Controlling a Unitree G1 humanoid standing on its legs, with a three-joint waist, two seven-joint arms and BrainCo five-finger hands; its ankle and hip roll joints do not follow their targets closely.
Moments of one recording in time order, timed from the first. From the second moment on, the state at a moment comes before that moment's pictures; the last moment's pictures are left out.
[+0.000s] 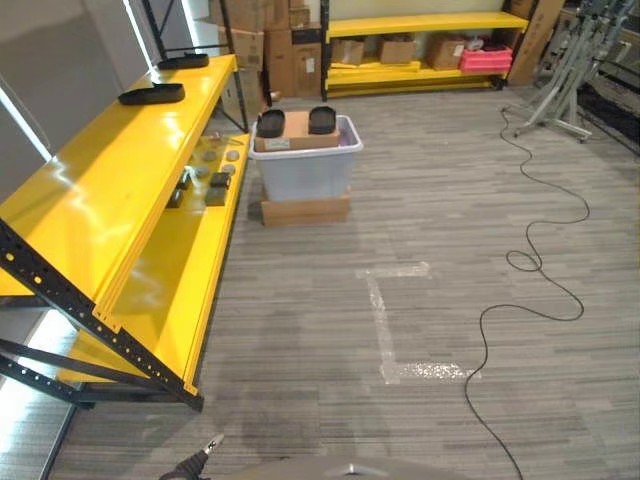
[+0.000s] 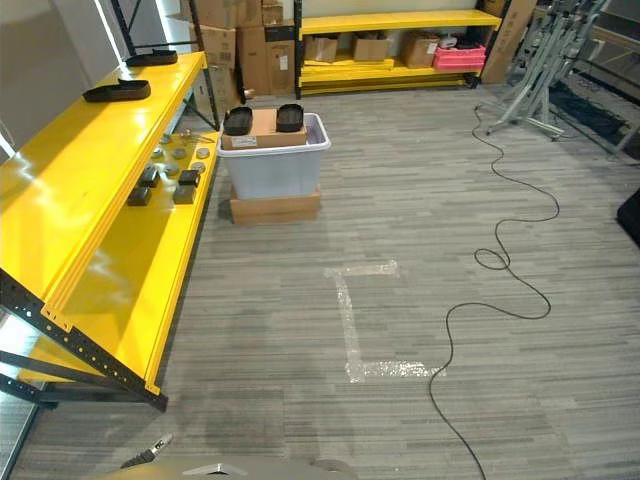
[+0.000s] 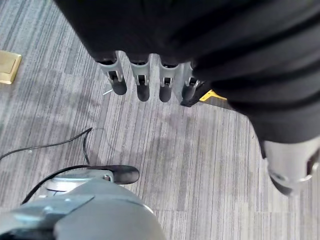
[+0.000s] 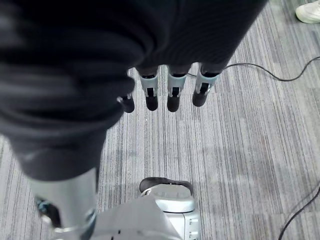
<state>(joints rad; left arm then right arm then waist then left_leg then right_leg) 0.01 0.19 -0.19 1.32 -0.38 -0.02 0.04 -0.01 -0.24 0.15 1.35 0.20 0.11 -0.11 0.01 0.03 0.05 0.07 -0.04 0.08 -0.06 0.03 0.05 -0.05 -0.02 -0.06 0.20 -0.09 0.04</state>
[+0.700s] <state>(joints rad) -0.03 0.21 -0.16 1.37 -0.33 -0.02 0.01 -0.02 -0.21 0.02 1.36 0.29 0.07 -0.07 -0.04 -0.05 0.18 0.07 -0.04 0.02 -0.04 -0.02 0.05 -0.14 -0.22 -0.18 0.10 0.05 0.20</state>
